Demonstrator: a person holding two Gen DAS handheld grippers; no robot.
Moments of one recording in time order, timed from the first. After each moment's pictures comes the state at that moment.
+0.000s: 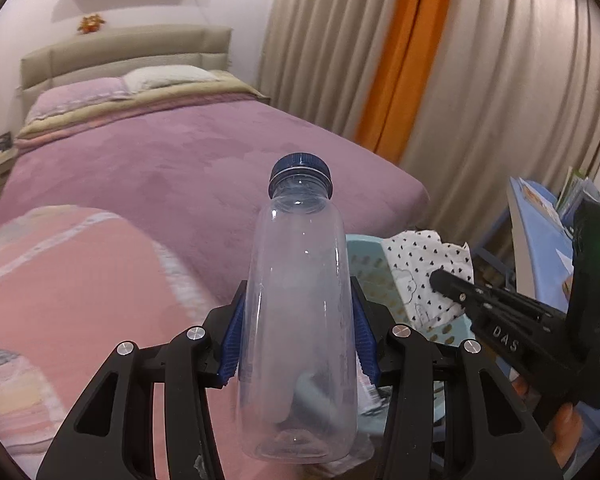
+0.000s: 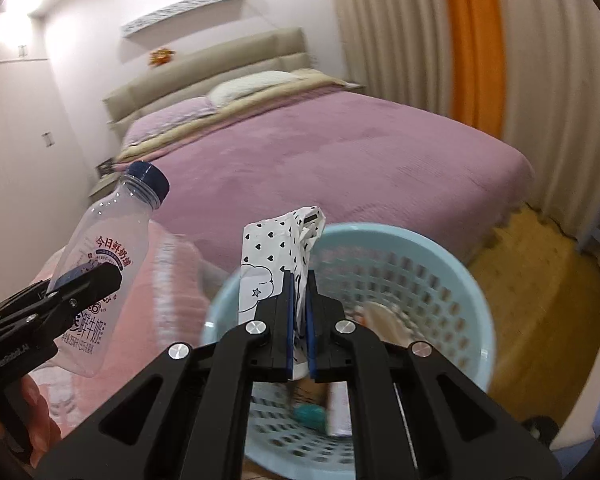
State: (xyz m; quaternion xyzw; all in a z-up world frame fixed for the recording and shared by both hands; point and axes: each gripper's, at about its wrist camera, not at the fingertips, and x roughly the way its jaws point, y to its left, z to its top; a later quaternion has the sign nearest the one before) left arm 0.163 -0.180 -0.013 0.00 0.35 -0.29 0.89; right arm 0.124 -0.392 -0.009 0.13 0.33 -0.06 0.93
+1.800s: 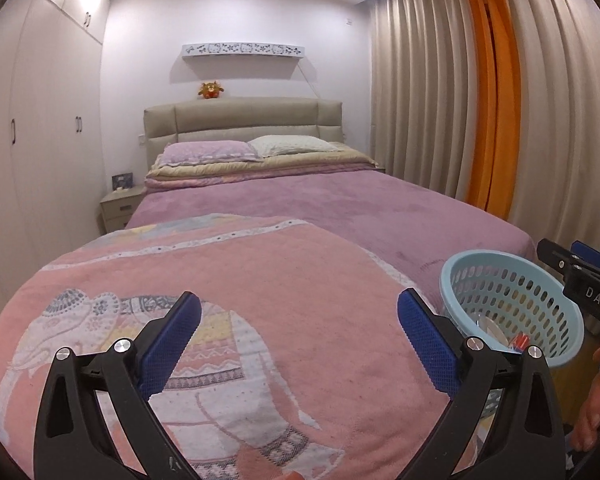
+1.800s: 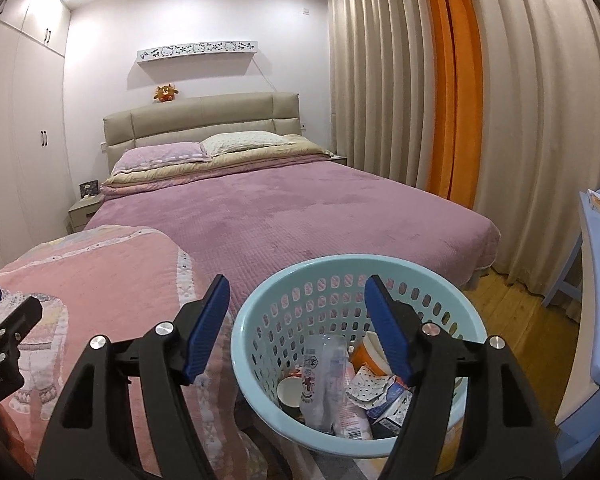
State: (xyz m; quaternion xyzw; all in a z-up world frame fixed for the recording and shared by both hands) left arm 0.072 -0.037 -0.038 0.02 0.20 -0.08 0.98; right arm 0.068 -0.299 -0.014 0.04 0.20 -0.10 0.97
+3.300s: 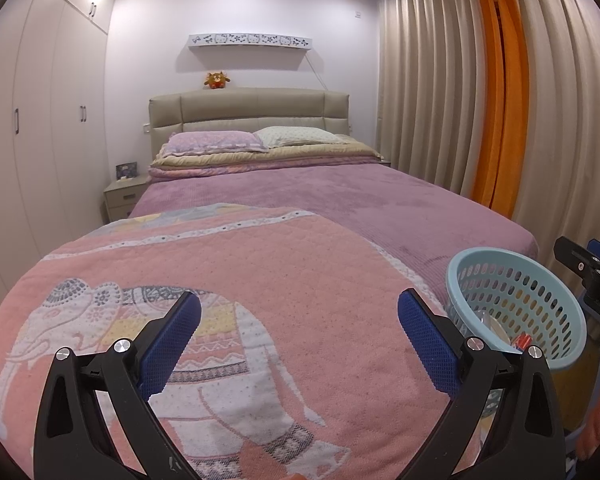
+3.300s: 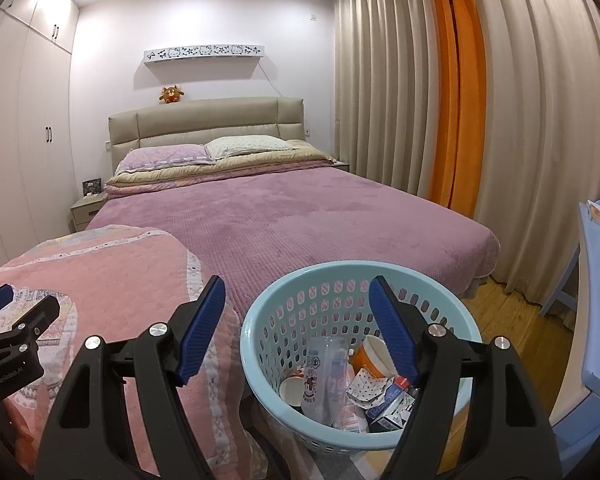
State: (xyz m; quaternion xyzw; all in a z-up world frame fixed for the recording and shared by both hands) left arm 0.075 -0.036 -0.038 0.01 0.22 -0.07 0.97; right arm 0.057 -0.290 -0.007 0.02 0.19 -0.10 0.98
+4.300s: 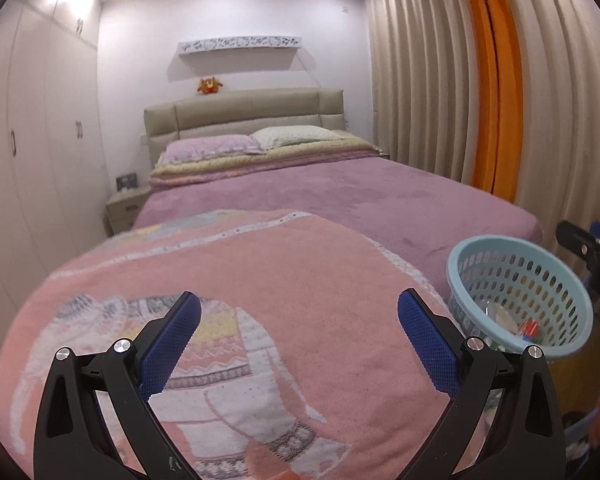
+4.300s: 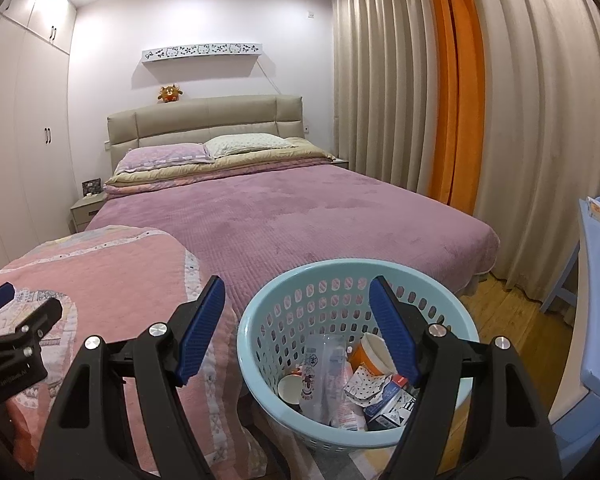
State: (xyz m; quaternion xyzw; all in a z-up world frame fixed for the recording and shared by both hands) left arm 0.069 -0.050 -0.029 0.05 0.22 -0.06 0.97; right arm 0.058 -0.301 -0.003 0.03 0.20 -0.10 0.98
